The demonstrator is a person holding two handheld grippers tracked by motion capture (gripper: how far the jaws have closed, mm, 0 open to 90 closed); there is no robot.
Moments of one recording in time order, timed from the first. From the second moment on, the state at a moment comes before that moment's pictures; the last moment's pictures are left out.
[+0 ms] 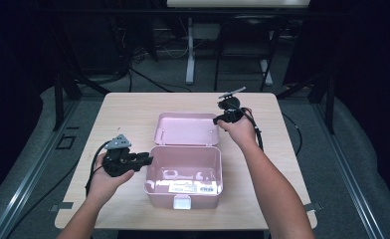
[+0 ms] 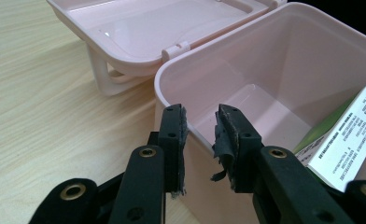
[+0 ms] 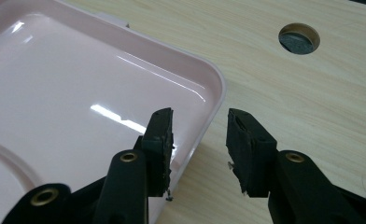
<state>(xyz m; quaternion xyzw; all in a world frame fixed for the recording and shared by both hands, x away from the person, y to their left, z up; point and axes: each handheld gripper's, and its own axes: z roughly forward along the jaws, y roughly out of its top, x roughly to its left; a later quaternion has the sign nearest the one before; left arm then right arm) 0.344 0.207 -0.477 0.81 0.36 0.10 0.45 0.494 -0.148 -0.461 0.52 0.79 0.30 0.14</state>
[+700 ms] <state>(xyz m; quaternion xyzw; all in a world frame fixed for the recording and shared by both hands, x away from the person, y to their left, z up) 0.344 0.207 -0.477 0.81 0.36 0.10 0.45 0.499 -0.142 -0.483 0.55 0.77 0.30 0.12</state>
